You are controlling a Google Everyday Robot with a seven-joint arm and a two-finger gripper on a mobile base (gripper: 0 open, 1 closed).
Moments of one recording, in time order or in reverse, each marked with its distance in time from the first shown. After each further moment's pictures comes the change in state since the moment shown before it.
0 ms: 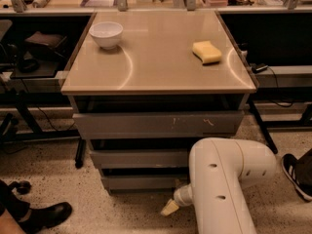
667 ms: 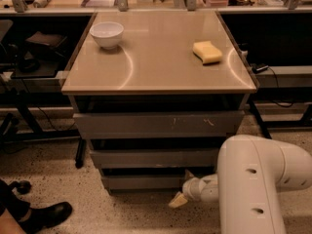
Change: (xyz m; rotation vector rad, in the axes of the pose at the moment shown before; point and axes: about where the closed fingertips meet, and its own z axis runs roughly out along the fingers) arm -0.020 -0.029 -0.065 0.106 -0.034 -0.035
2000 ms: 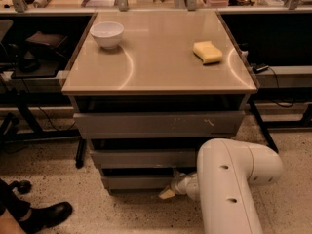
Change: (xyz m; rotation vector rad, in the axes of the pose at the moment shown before) arm -0.018 -0.013 0.072 0.011 -0.009 0.004
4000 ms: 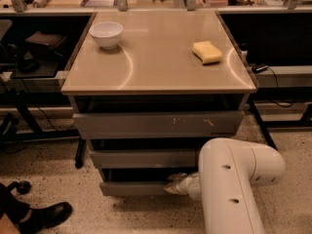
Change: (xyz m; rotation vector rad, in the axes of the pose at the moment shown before) arm 0.001 0.003 -0.006 -0.007 0.004 0.012
